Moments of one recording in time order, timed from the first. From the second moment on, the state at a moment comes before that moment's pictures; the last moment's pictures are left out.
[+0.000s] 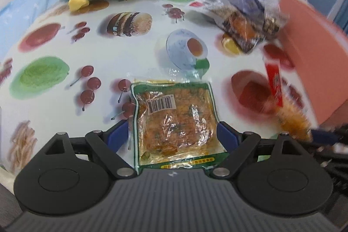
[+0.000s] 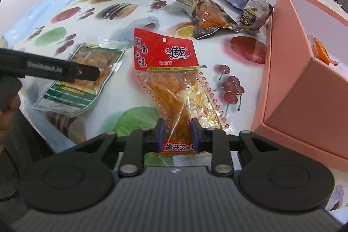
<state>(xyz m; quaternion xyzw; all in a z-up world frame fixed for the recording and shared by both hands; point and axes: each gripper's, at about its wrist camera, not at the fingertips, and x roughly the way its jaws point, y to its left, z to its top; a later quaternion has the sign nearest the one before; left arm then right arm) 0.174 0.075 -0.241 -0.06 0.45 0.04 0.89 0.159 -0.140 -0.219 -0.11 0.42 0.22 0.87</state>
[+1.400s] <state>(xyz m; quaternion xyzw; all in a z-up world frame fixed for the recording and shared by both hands) 0.118 0.039 -0.150 -0.15 0.41 -0.06 0.90 0.093 -0.182 -0.130 0.06 0.36 0.14 0.92</state>
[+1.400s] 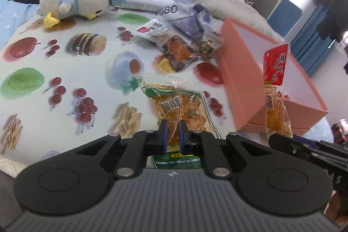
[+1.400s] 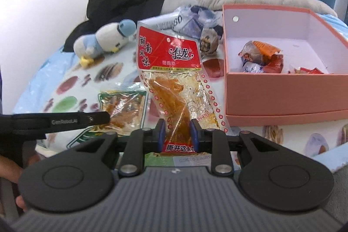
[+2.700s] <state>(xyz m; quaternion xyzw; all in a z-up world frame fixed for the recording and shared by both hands) 0.226 -0.102 -0.067 -0.11 0.32 -0.21 0.92 0.128 -0.320 -0.087 0.06 0.29 -0.01 0.96</state>
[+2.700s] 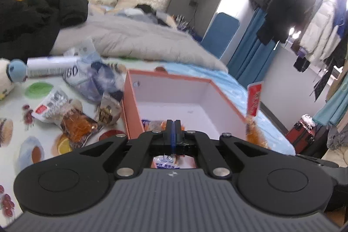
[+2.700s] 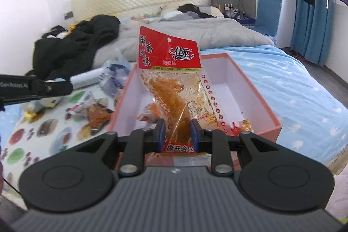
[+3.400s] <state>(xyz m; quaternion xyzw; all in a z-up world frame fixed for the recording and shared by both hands) 0.269 -0.041 -0.223 -0.09 0.50 -0.04 0.86 0.173 -0.326 -0.124 0.04 0.31 -0.01 0.95</state>
